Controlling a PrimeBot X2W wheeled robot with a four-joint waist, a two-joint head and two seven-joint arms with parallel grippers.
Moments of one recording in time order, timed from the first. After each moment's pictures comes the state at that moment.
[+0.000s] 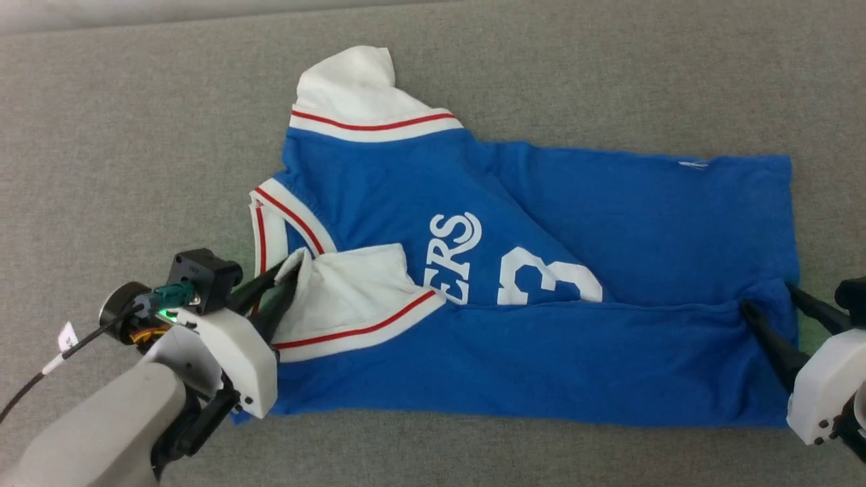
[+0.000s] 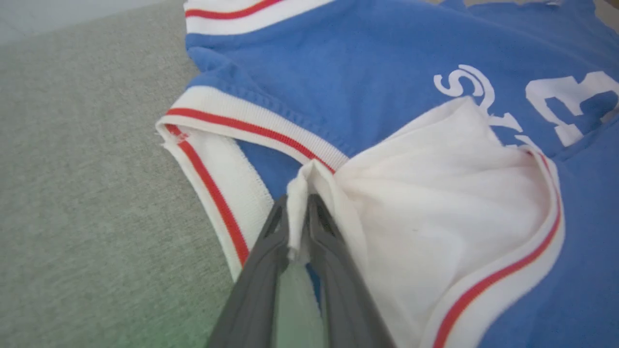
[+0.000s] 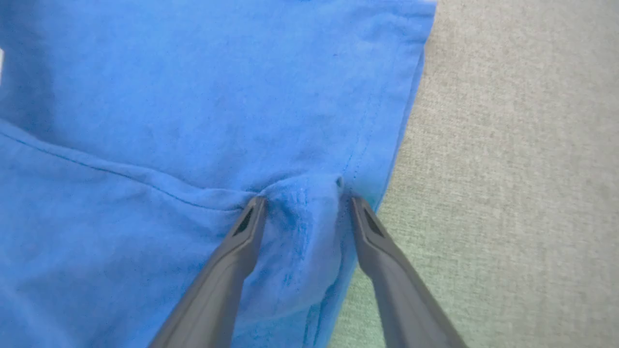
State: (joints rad) left arm -0.52 0.78 -0.89 0.06 -0.83 0.11 -0.02; right arm -0.06 -0.56 0.10 -0.03 0.47 0.13 0.34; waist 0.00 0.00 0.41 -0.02
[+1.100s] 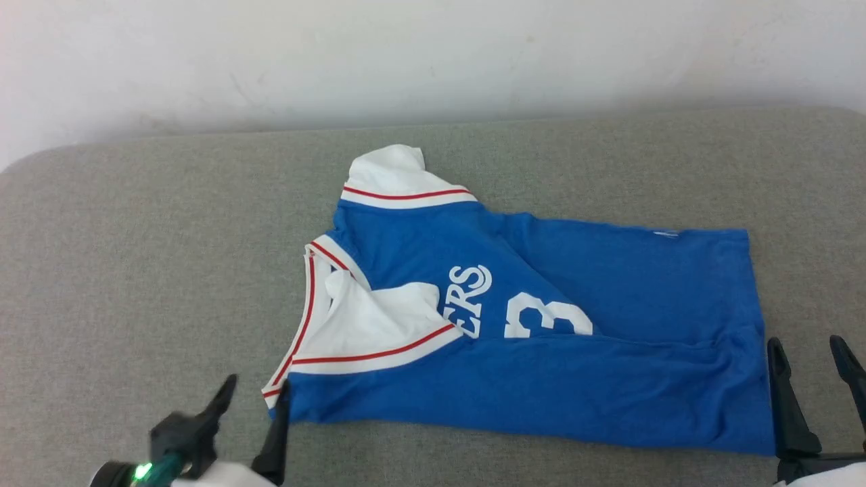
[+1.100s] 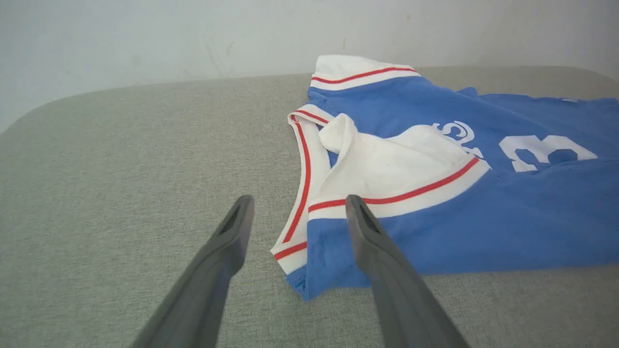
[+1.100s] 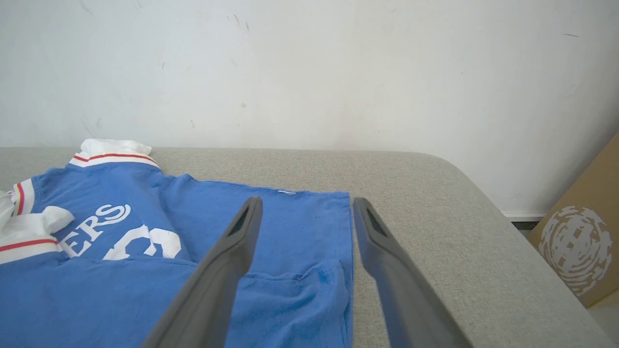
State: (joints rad) left arm 0.10 0.61 -0.52 -0.18 -0.59 0.43 -0.14; right arm 0.29 -0.09 -0.18 -0.33 0.13 0.13 -0.02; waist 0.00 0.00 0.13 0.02
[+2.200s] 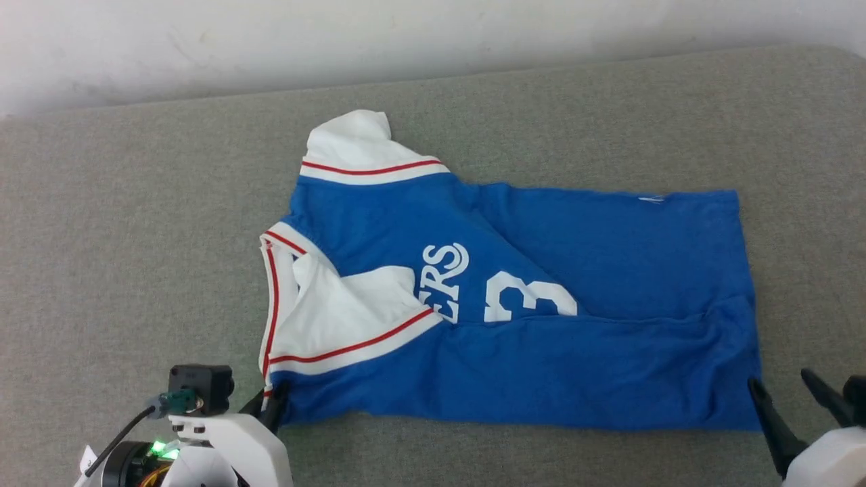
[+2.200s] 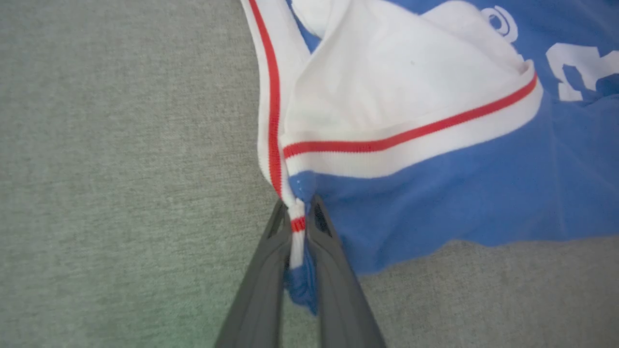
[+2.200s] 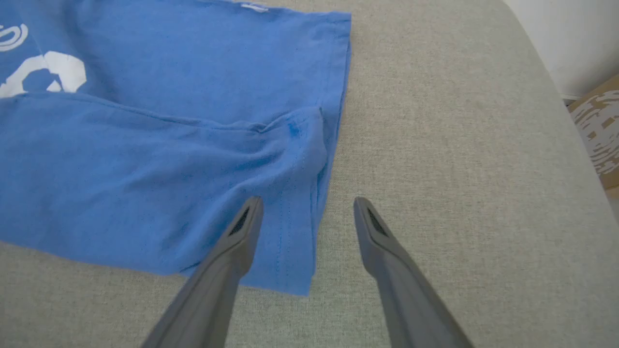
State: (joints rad) left arm -0.04 0.62 -0.55 -0.14 -0.74 0.37 0.23; right arm 0.22 -0.25 -0.13 -0.23 0.24 0.13 0.33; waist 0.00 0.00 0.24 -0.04
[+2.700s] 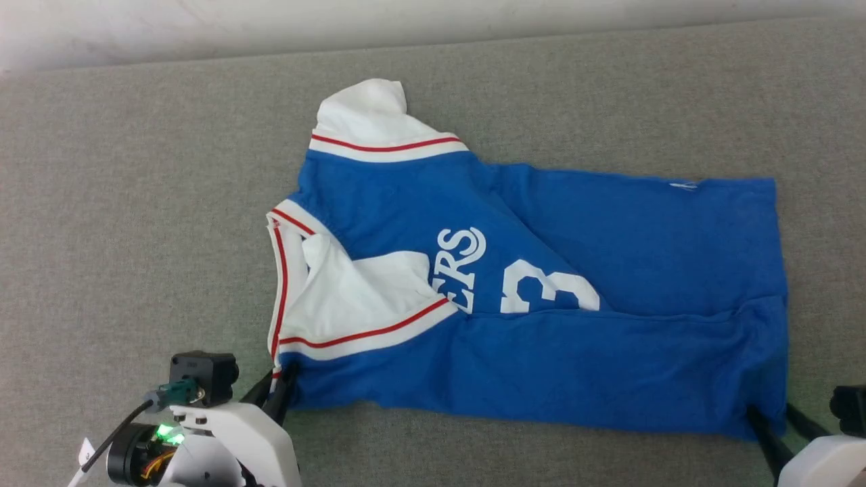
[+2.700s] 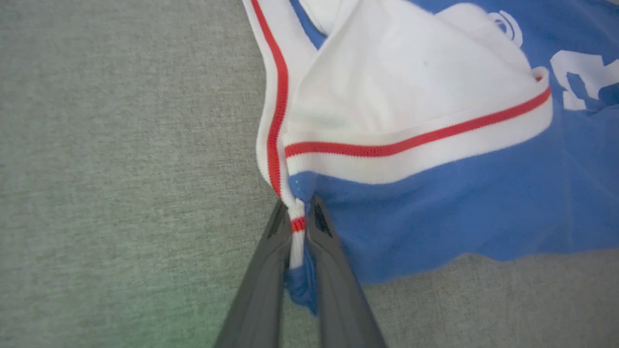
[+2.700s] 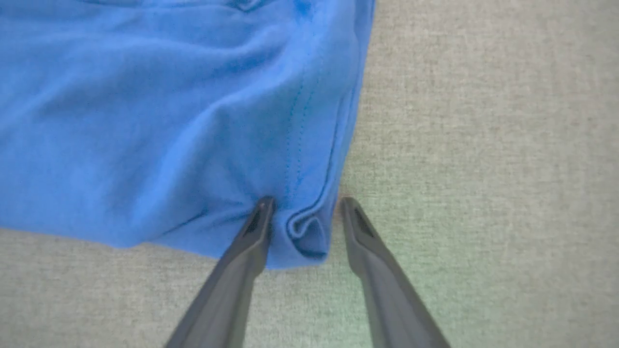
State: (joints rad) left arm -0.05 0.62 -0.55 -0.18 -0.73 0.37 0.22; right arm 0.23 -0.26 -0.12 -0.12 0.28 0.13 0.44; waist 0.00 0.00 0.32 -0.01
